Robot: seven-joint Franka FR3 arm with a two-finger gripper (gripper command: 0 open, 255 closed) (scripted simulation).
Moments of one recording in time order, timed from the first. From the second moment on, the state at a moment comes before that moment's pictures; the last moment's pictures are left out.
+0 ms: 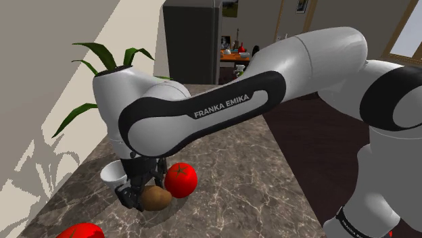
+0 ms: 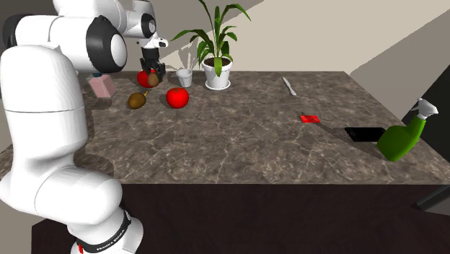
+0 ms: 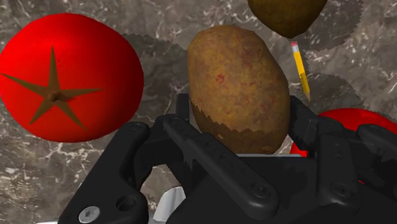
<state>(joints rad) 0.70 0.47 0.23 -1.43 -0.02 1.83 0.49</state>
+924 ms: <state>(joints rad) 0.70 0.52 0.23 -1.55 -0.03 1.99 0.49</state>
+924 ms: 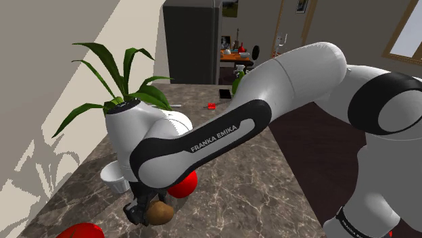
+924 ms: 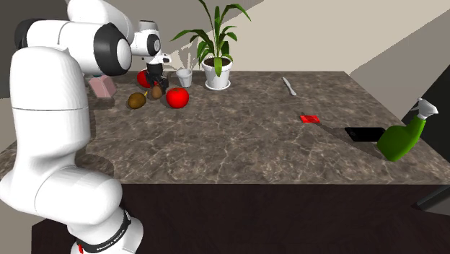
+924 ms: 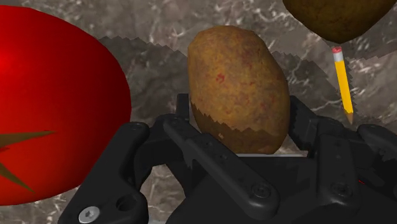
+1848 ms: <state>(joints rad) 0.70 0.53 0.23 -1.56 -0.03 2.02 0.49</state>
